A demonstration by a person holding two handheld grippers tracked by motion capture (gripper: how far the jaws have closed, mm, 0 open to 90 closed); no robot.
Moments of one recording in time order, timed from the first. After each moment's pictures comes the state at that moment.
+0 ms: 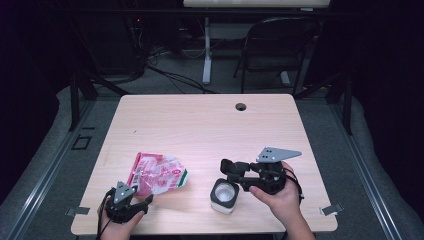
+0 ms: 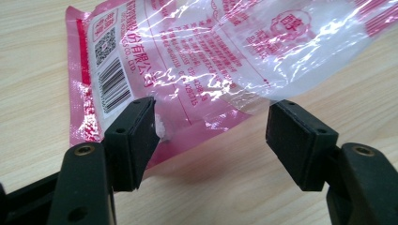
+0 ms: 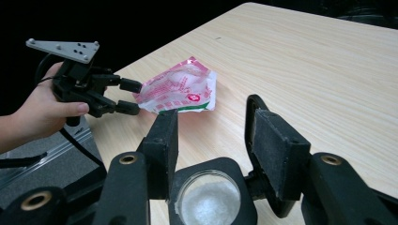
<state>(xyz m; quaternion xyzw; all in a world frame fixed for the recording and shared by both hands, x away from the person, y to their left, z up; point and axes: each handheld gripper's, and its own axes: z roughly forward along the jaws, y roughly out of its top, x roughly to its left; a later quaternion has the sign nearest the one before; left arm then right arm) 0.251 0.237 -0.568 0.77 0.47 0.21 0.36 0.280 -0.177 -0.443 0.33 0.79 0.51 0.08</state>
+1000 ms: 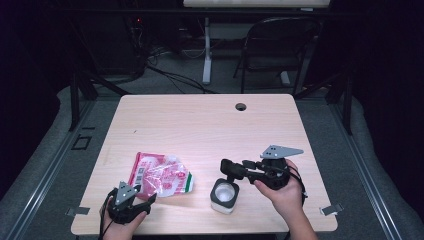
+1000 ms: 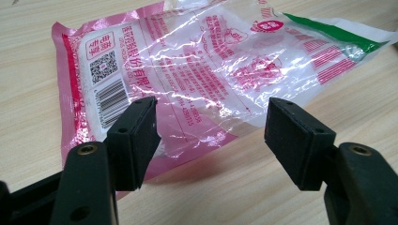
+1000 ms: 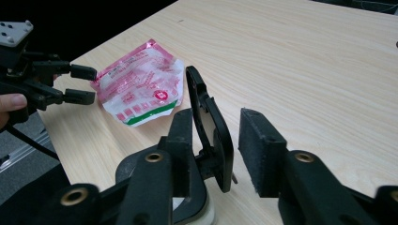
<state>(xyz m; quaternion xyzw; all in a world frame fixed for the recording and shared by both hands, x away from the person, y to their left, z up) 0.247 0.231 -0.562 0.78 0.46 0.21 0.38 0.294 -0.192 -0.458 0.37 0.79 0.47 0.11</state>
